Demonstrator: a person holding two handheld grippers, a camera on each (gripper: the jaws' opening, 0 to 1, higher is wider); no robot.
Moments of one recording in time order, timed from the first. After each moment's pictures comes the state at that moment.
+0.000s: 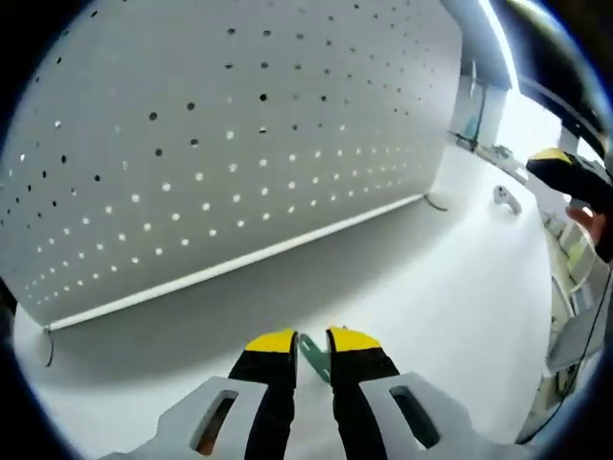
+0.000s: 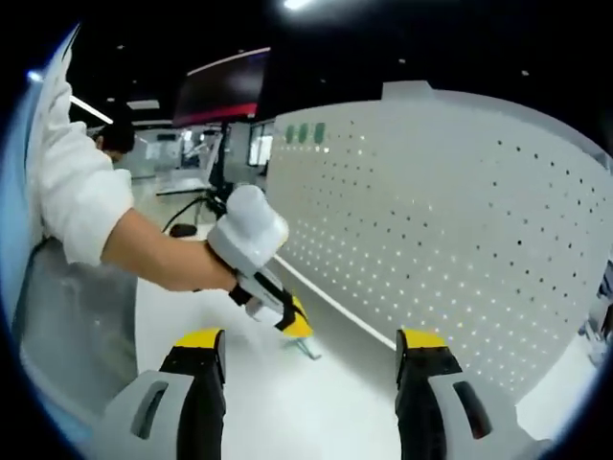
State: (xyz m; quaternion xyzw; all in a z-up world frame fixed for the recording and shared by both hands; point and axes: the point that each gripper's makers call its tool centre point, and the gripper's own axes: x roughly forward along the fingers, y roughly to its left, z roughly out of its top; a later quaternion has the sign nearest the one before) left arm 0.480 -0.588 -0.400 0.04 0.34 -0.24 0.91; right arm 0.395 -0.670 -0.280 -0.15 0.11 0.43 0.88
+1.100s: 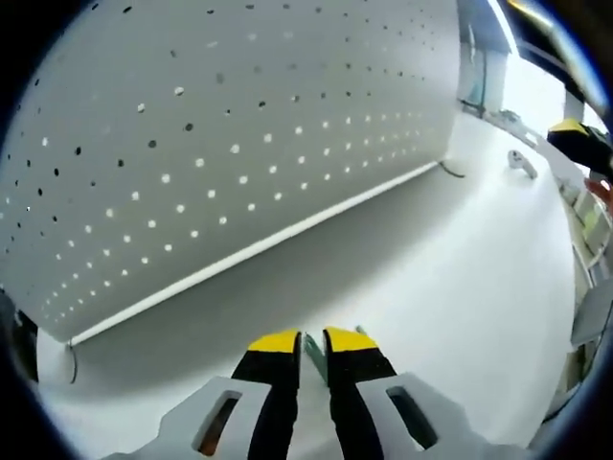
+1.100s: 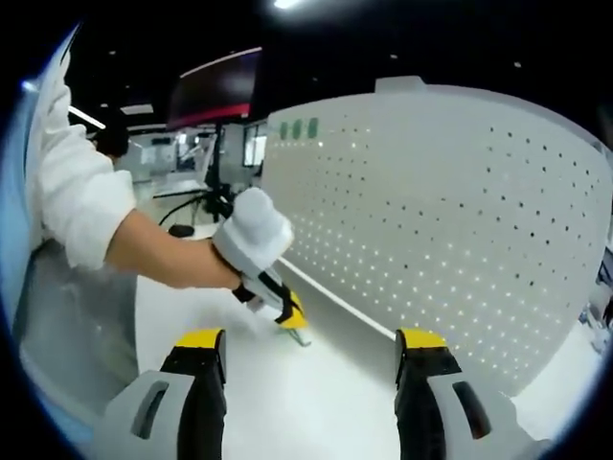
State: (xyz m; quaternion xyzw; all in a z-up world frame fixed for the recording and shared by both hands) left arm 0.486 -0.566 -0.416 0.11 0.37 -0.21 0.90; right arm 0.395 -0.675 -0.288 -0.13 0.12 0.43 0.89
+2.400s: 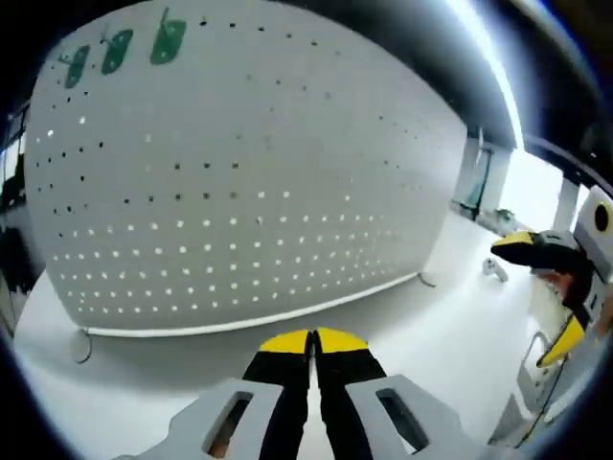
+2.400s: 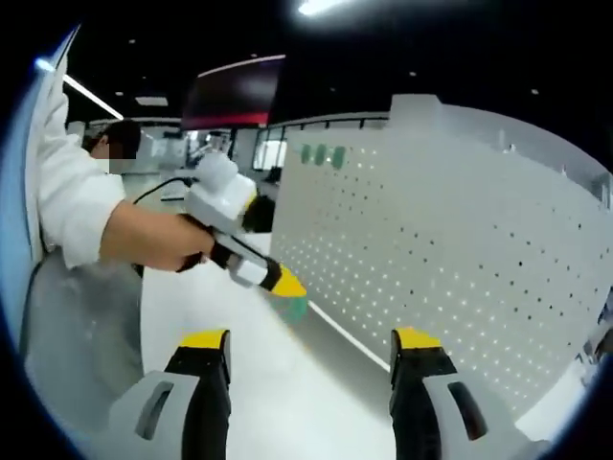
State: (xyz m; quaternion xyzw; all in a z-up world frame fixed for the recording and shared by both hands) left arm 0.456 -0.523 -0.280 -0.07 0.19 -0.22 0.95; right arm 0.382 -0.629 -0.235 -0.16 0.08 0.43 0.88
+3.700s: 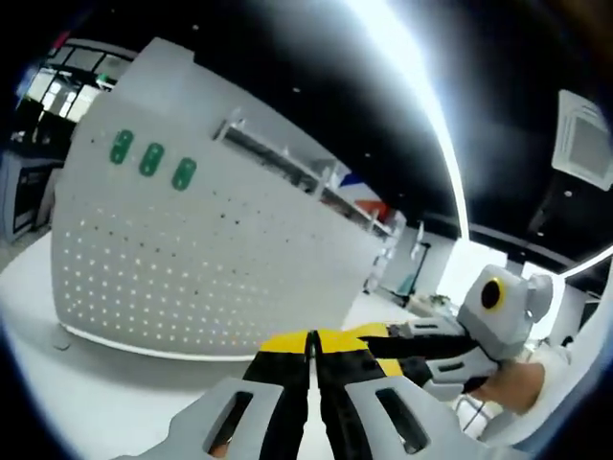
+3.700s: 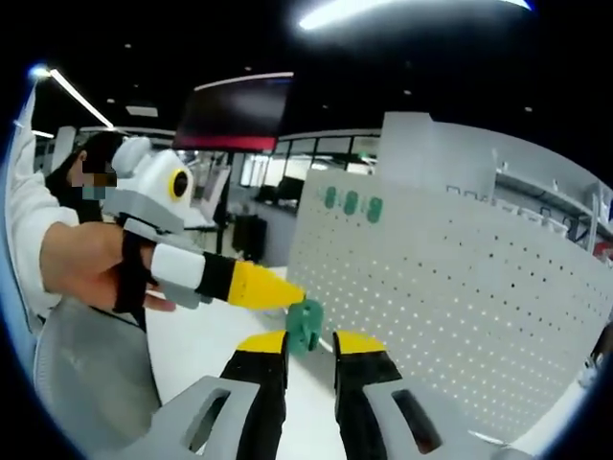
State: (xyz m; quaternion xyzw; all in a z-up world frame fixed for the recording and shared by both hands) left arm 0.362 -0.509 -0.175 -0.21 0.07 -0.32 0.92; right arm 0.355 -0.531 -0.189 -0.15 0.05 0.41 0.90
